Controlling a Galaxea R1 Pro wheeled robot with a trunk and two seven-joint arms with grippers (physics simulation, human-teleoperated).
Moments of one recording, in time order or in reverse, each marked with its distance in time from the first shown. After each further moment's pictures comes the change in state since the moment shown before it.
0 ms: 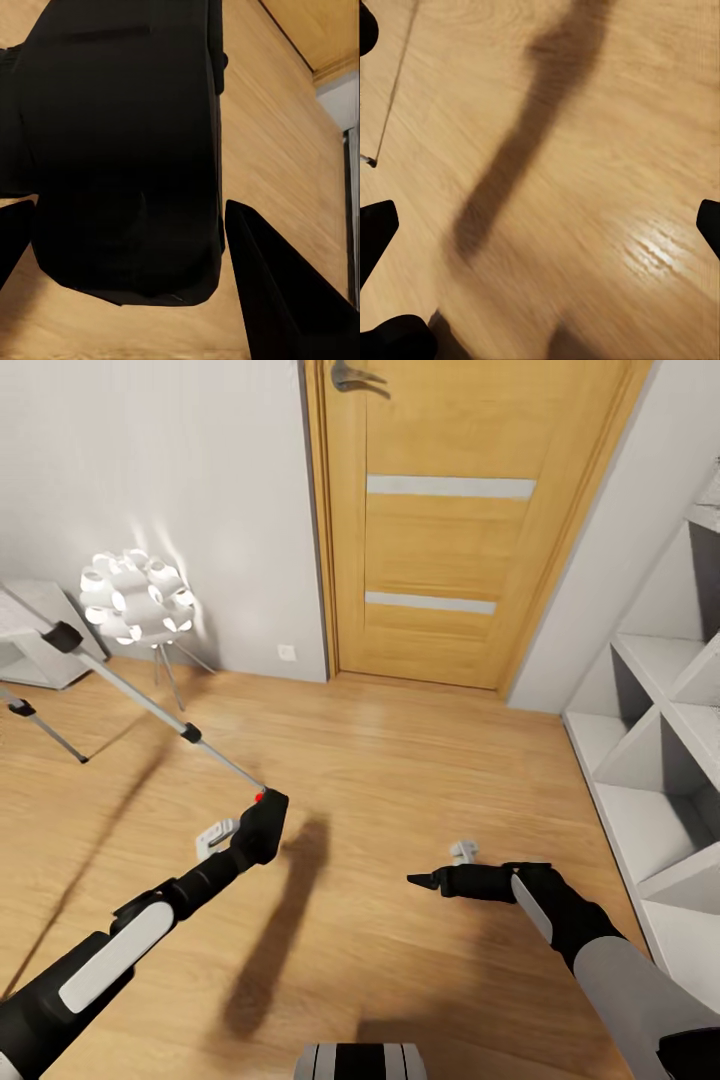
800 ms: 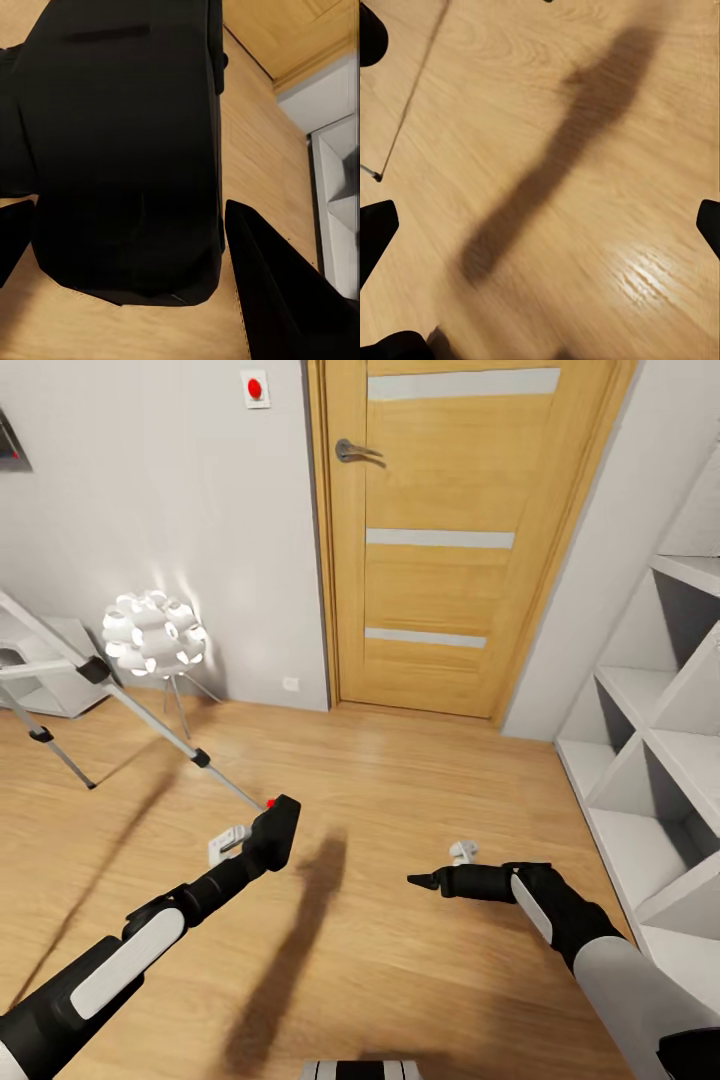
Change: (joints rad) left arm 0.000 -0.020 -0.043 -0.001 -0.001 -0.001 -0.004; right arm 0.000 0.000 0.001 0.000 0.001 0.002 -0.003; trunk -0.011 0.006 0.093
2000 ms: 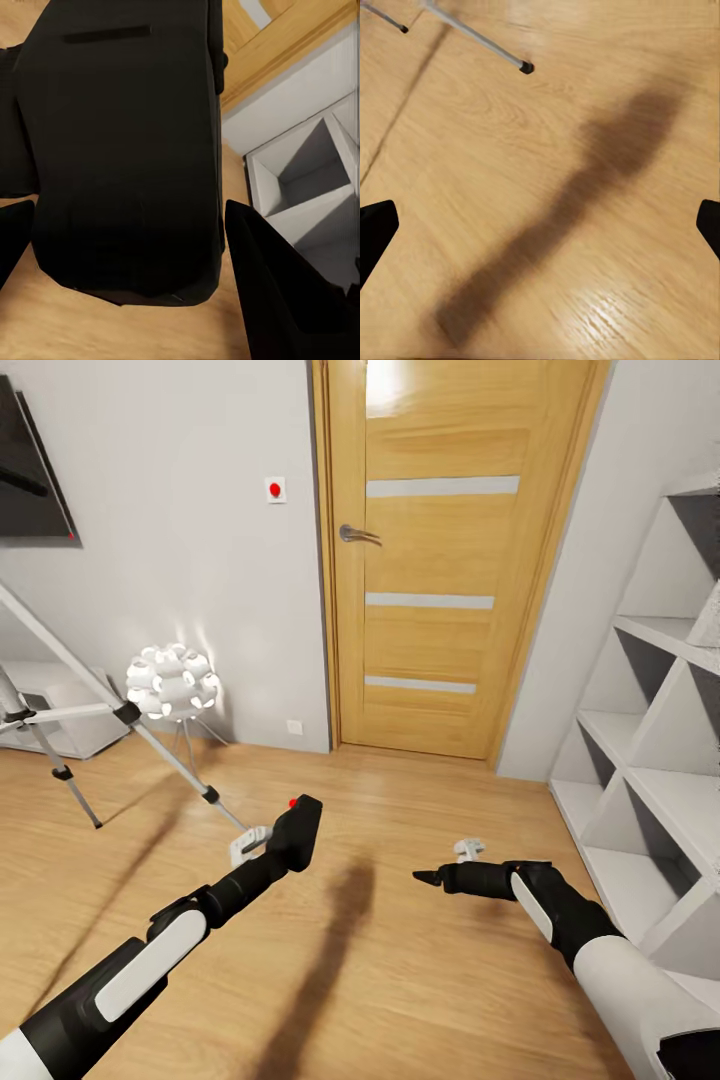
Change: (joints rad) left arm 0.000 -0.070 -0.018 -0.016 -0.001 0.002 0.000; right arm 0.000 0.000 -0.004 -0.011 -0.007 0.003 -0.116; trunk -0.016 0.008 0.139
